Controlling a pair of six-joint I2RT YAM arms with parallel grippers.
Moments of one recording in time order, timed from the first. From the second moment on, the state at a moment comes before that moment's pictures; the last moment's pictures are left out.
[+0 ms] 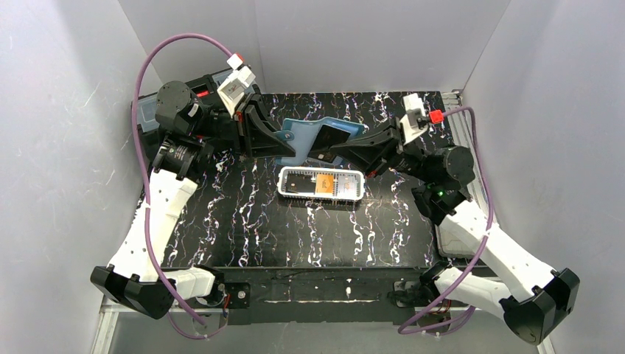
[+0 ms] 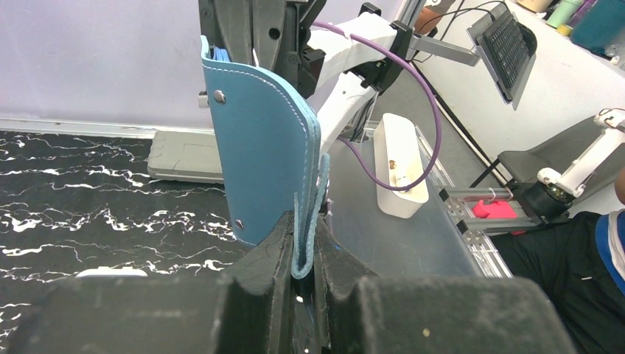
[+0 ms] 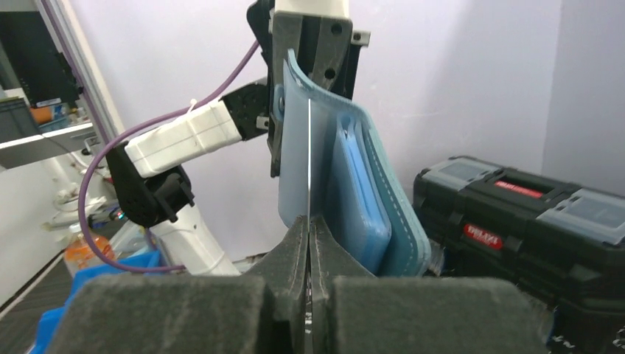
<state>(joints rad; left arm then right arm) -0.35 1.22 1.50 0.07 1.42 -0.59 0.65 1.03 0.97 0.68 -0.72 0.64</state>
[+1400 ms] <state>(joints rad) -0.35 1.22 1.50 0.06 1.43 -0.58 0.65 1.07 0.88 0.96 -0.69 0.80</state>
